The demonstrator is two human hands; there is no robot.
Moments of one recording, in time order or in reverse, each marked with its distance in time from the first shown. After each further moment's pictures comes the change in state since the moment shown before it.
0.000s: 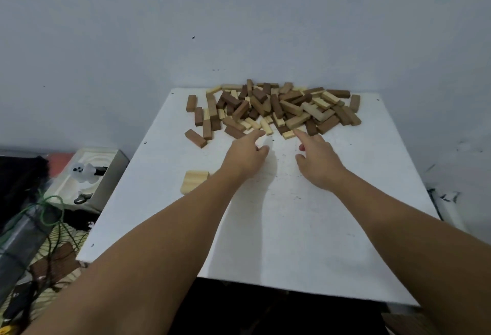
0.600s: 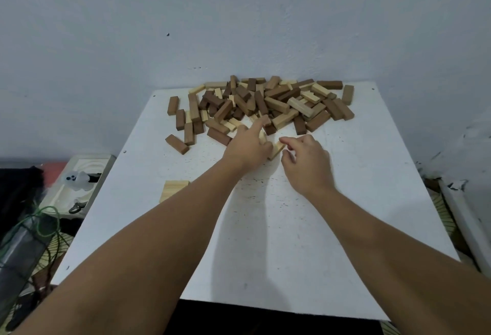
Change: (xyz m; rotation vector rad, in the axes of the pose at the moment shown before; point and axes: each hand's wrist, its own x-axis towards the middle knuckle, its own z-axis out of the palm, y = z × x) left_hand 0.049 0.020 0.031 0.101 -0.085 0.012; right_hand 0.001 0.016 0.026 0.119 0.307 -0.073
